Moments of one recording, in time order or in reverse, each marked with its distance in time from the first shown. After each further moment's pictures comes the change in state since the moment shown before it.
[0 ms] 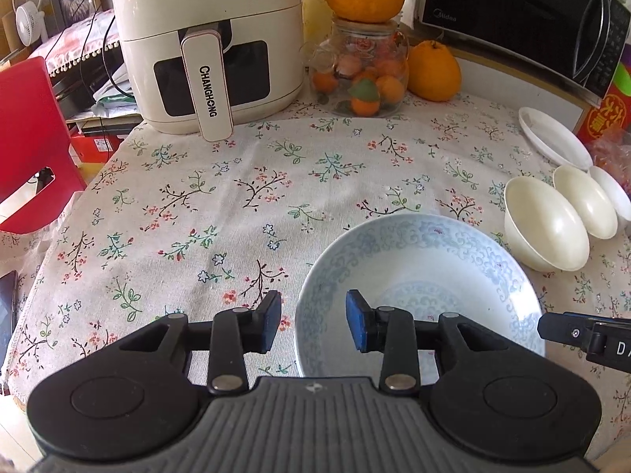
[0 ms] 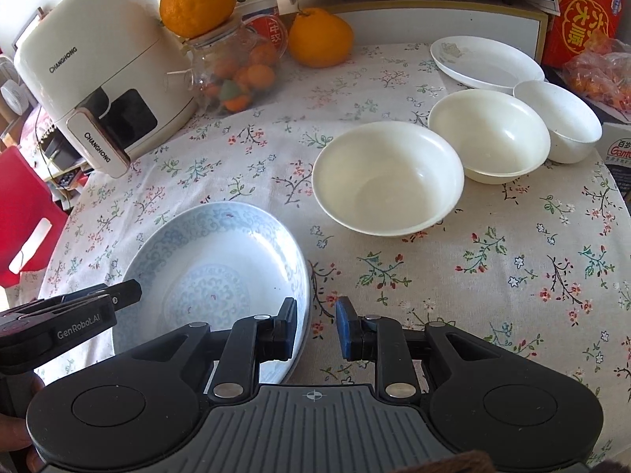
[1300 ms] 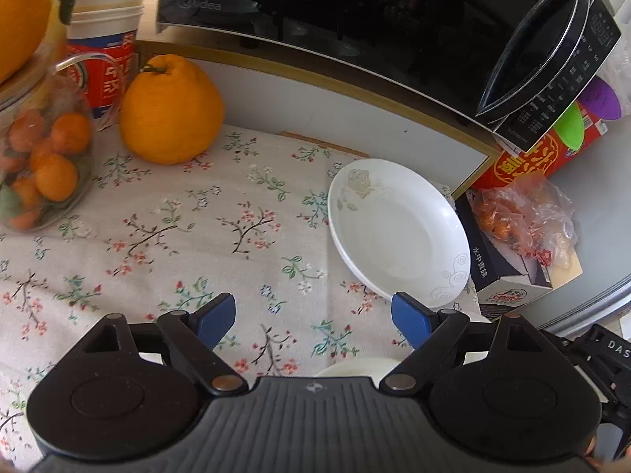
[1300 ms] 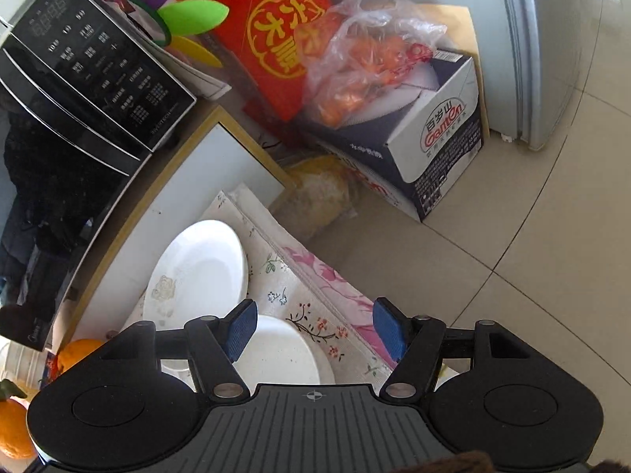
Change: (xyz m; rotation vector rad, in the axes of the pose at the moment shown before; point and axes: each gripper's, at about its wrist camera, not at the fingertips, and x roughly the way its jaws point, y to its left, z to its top) left arm 0.126 -0.232 0.156 -0.046 0.094 -0.338; right arm 0.010 -0.311 0.147 0.783 -0.230 -0.126
